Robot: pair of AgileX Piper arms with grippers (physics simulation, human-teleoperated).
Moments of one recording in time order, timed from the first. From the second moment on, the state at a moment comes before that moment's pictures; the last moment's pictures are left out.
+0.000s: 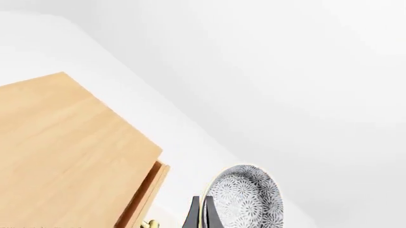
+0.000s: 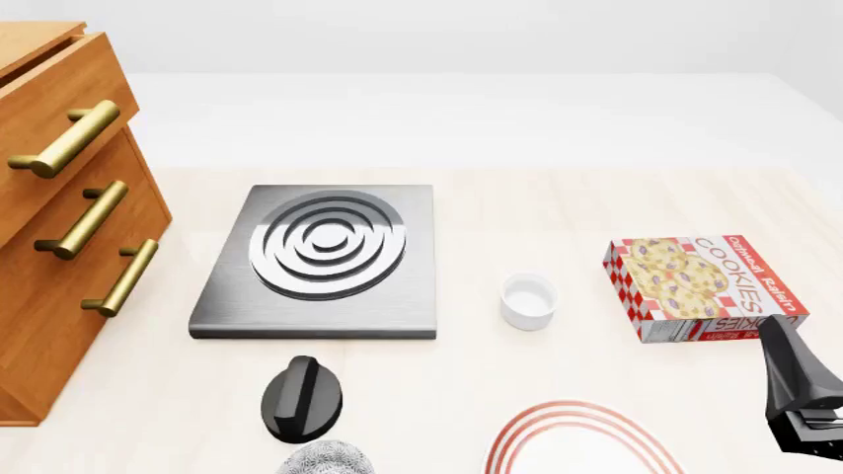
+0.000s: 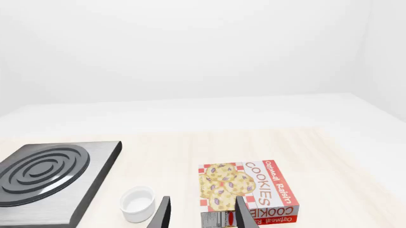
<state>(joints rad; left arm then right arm) 0.22 1.04 -1.23 0.26 -0.69 -0.01 0.00 0.00 0.00 0.04</state>
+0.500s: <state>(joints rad) 0.07 1.04 -1.23 0.28 -0.67 -0.01 0.00 0.00 0.00 0.04</state>
